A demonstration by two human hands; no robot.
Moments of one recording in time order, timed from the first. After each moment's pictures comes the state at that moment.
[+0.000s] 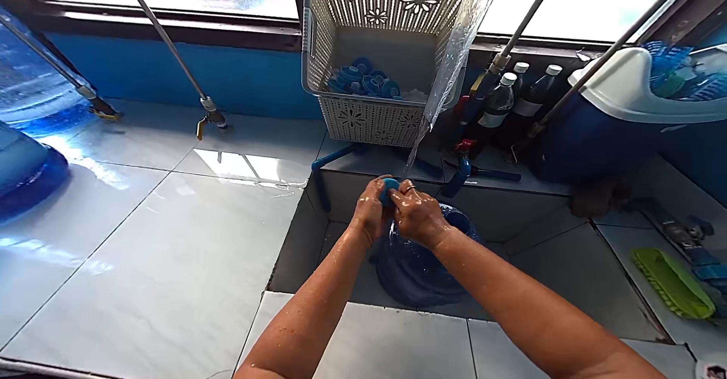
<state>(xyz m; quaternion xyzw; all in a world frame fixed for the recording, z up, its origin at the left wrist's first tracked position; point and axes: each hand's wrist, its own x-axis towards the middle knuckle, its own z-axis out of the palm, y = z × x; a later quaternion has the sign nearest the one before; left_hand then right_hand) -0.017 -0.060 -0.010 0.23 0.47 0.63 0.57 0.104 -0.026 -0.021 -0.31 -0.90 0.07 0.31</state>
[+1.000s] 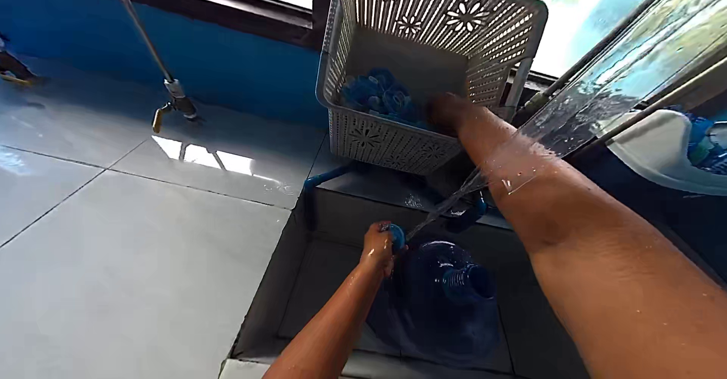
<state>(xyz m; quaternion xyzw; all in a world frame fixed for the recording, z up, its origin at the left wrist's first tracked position) -0.028 -0.008 -0.076 0.08 0.53 0.58 0.62 0.014 0.232 0.116 -0.49 -0.87 0.00 -0.09</state>
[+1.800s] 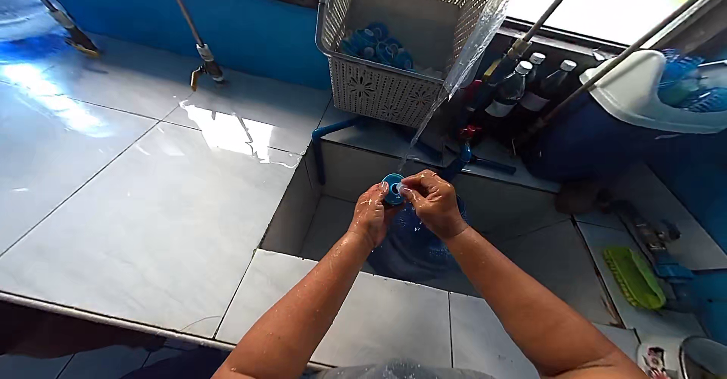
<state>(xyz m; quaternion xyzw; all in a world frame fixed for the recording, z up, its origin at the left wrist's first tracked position) 0.012 -0.118 -0.018 0.13 0.44 0.67 0.59 0.135 -0.054 -0.015 -0.30 -0.80 0.33 0.40</state>
